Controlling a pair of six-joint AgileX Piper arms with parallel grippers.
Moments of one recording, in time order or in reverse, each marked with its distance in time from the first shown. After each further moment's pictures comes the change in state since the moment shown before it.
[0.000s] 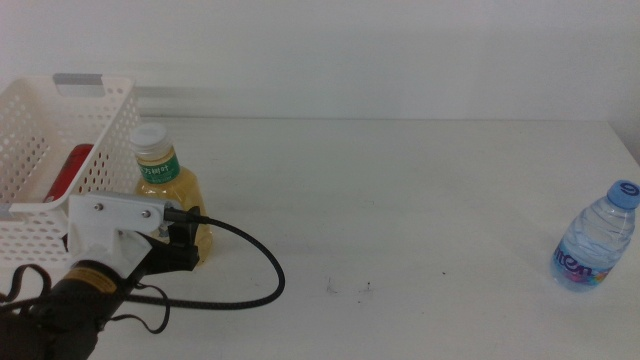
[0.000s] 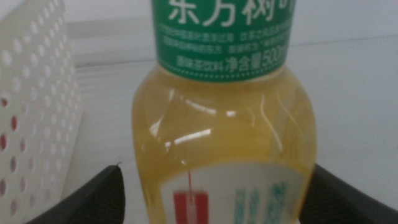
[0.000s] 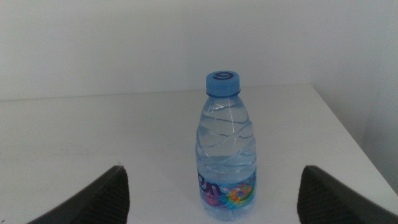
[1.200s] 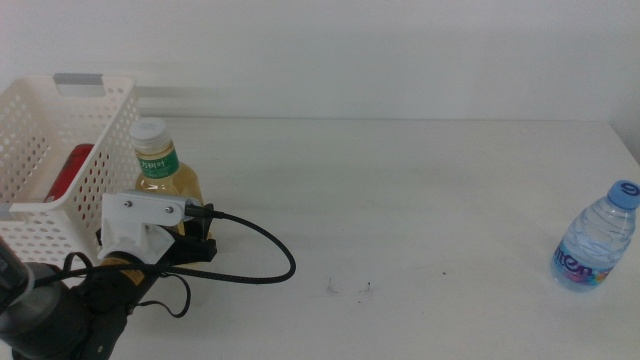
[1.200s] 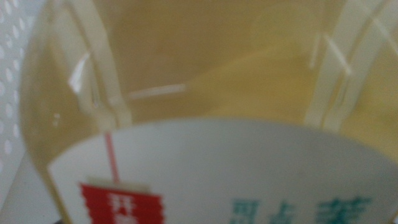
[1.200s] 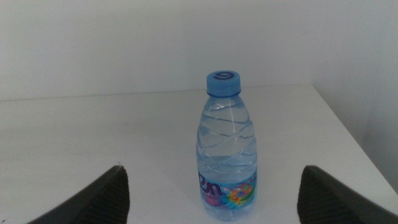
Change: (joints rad) left arm 0.039 0.273 -0.155 0.083 -0.126 -0.053; right arm 0.000 0.000 0.000 0.000 0.000 0.000
